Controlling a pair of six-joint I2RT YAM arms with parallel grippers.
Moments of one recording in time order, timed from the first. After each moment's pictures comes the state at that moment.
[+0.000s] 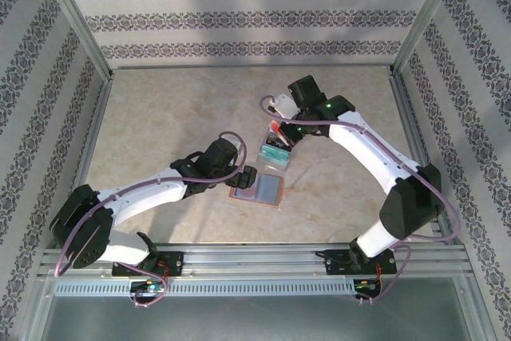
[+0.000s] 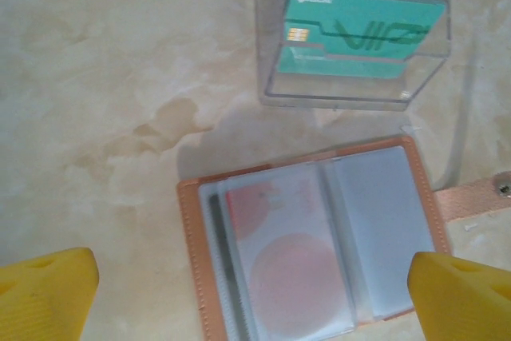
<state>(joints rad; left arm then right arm) -0.76 1.36 0.81 -0.31 -0.10 -0.43 0.49 1.59 1.43 -0.89 -0.14 -0.28</state>
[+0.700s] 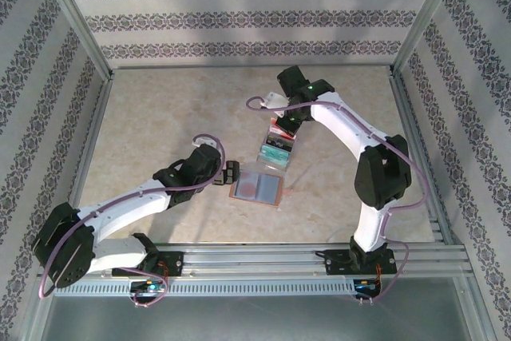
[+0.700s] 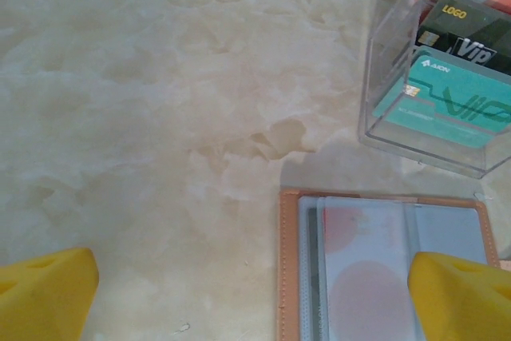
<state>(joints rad) -0.70 1.20 0.67 -0.27 -0.24 -0.58 0.45 1.87 1.65 -0.97 -0.06 -0.55</state>
